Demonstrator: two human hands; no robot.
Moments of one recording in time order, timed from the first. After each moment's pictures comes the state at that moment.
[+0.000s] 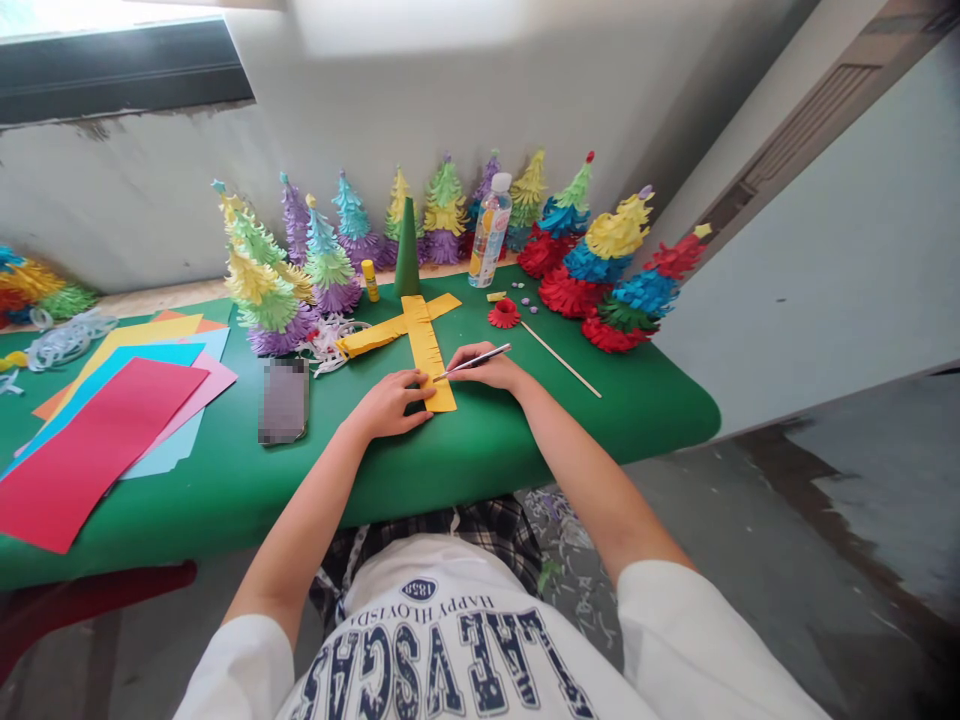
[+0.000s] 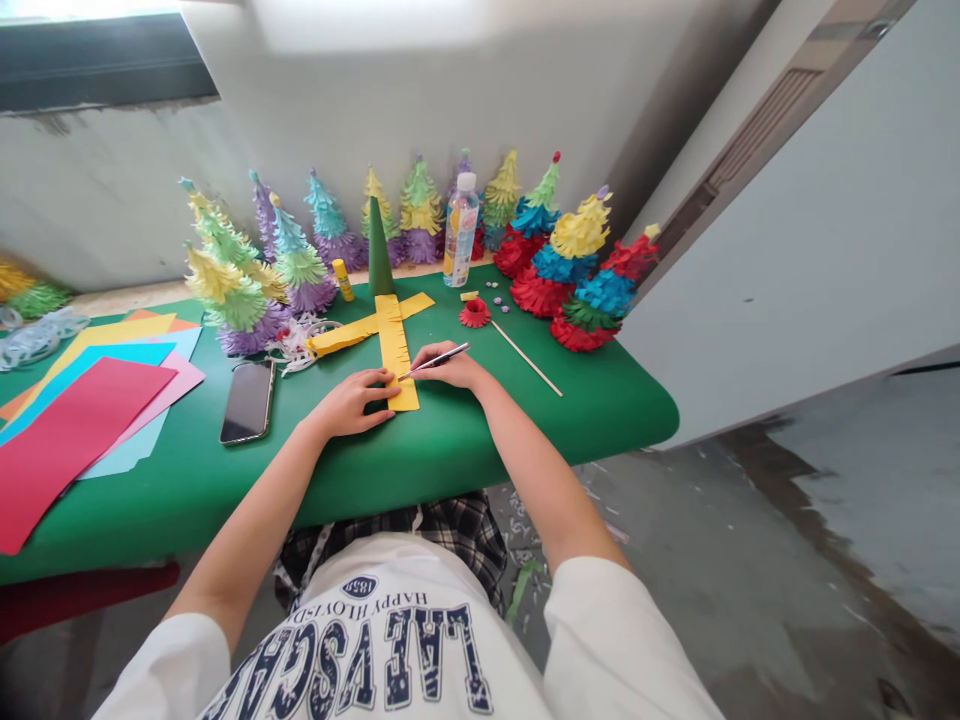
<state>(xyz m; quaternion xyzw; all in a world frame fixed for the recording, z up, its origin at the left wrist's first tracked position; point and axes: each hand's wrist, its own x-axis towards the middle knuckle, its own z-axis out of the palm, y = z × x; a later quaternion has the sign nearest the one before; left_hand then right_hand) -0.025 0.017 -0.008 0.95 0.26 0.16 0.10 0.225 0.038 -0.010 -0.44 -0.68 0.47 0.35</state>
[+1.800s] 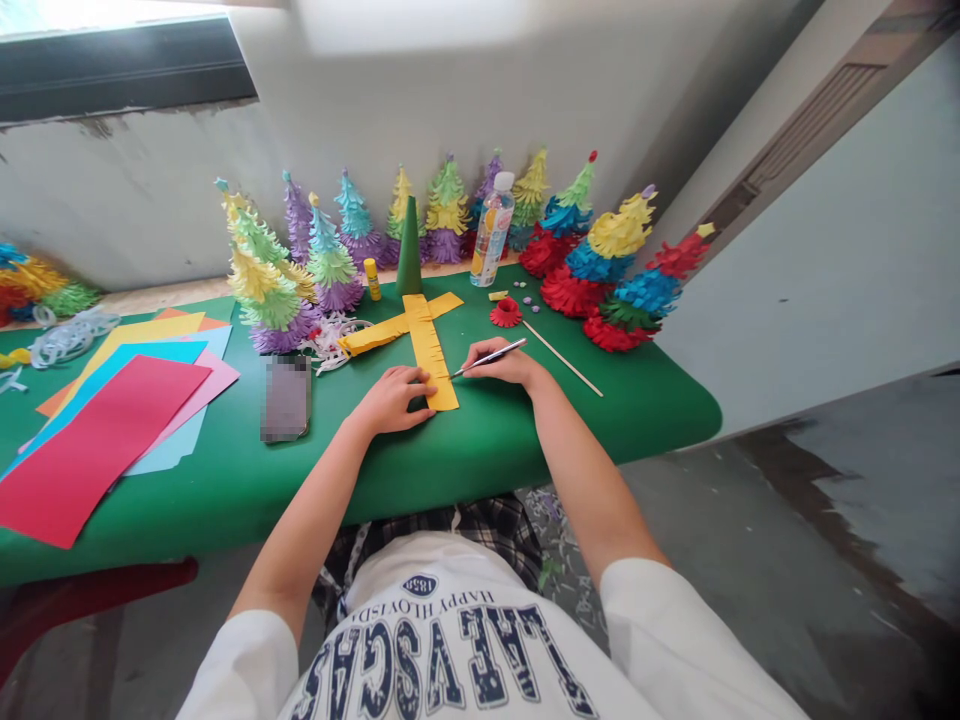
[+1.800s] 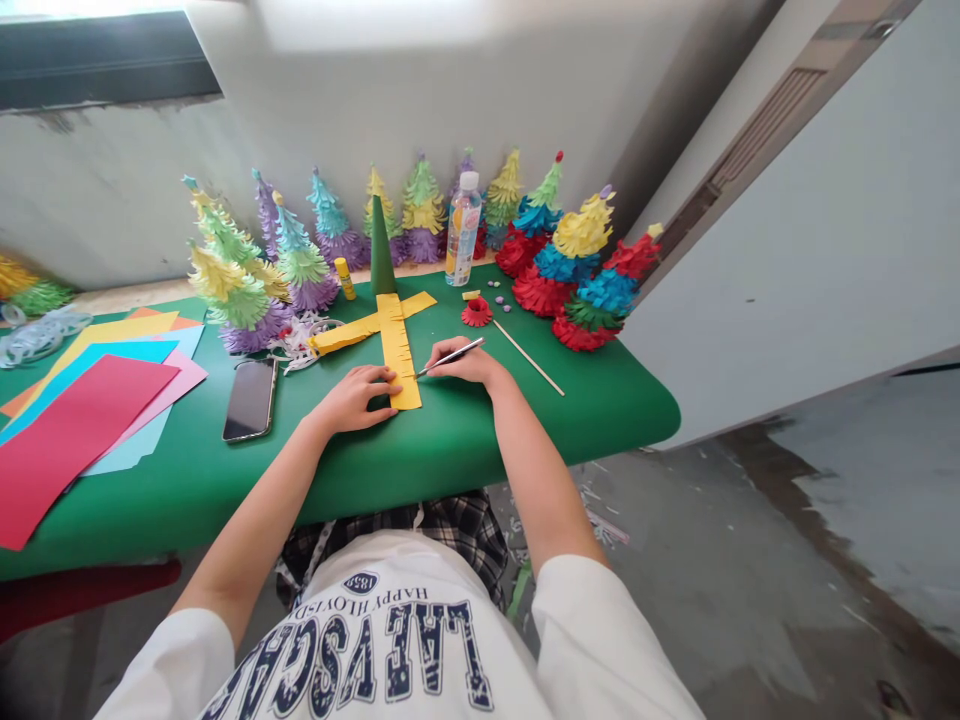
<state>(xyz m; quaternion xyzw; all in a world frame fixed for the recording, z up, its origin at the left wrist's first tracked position) -0.022 0.015 -0.002 0.94 0.28 0.16 0.11 0.246 0.036 0.000 -0.43 -0.71 0.45 0.32</state>
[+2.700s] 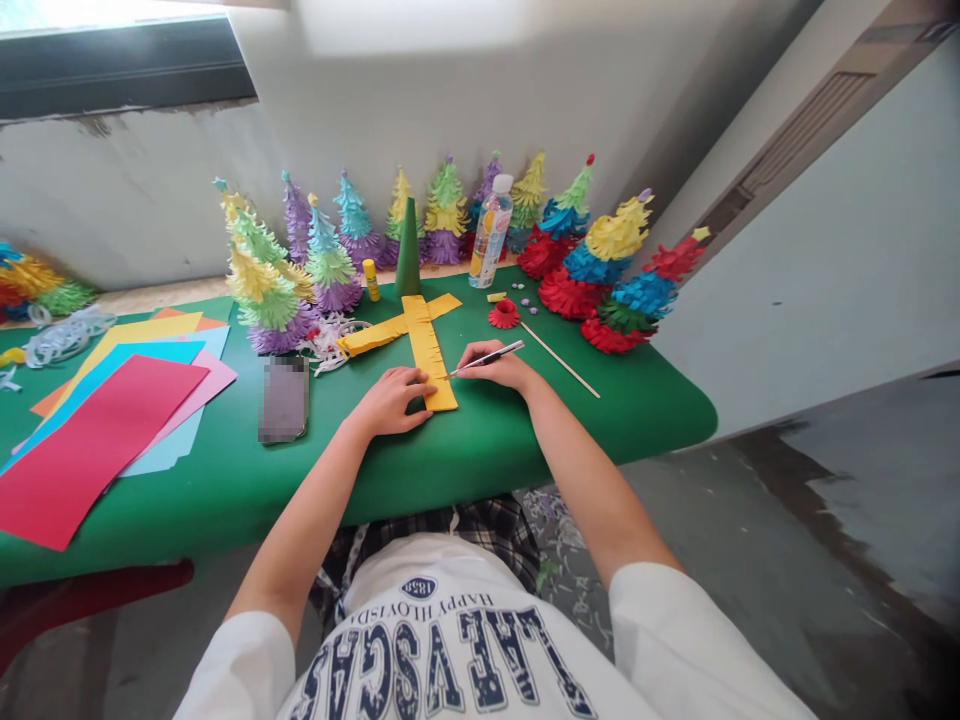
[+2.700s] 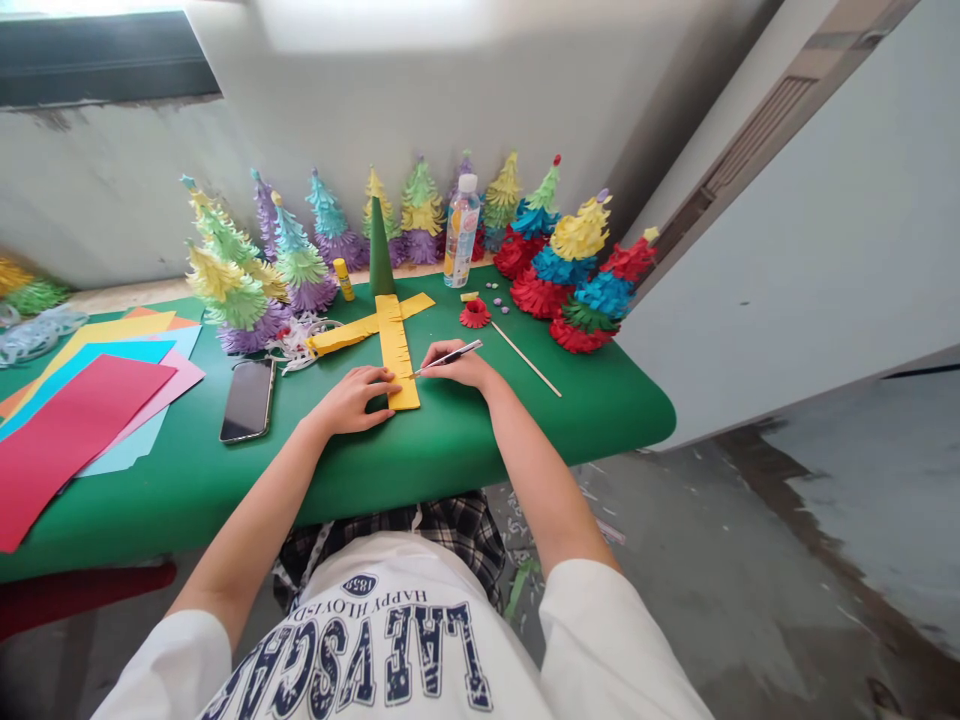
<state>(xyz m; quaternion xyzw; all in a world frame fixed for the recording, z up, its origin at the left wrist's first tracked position) -0.022 0.015 -0.001 0.94 0.26 0.17 0.10 0.235 0.031 -0.003 -0.46 -0.68 0.45 0.36</state>
